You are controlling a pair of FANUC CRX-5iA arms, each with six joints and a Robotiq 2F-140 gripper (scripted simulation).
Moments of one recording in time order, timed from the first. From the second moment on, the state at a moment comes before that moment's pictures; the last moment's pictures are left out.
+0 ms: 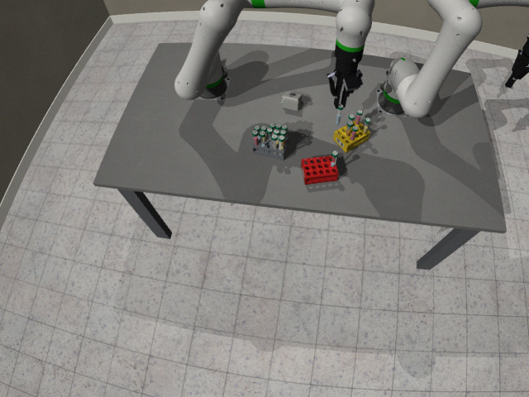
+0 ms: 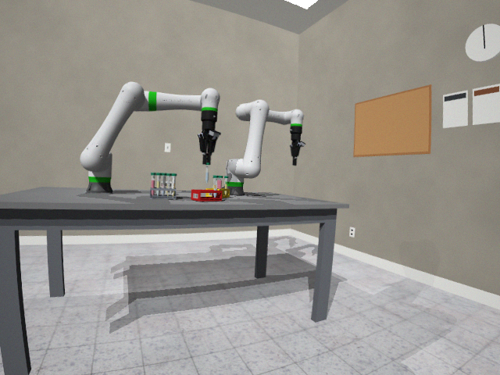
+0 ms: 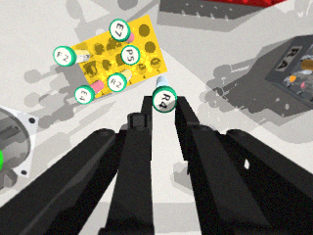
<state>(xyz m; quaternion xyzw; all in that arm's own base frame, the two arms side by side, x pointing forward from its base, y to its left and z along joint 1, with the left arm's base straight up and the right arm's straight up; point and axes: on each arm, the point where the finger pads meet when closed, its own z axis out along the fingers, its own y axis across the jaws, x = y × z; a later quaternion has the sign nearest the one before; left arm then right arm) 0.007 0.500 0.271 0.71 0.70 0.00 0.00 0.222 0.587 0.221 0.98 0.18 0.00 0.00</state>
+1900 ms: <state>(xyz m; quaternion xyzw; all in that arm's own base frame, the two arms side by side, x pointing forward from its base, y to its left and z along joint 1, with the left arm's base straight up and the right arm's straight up) 0.007 0.500 0.271 0.71 0.70 0.00 0.00 0.322 0.509 0.222 0.98 0.18 0.00 0.00</state>
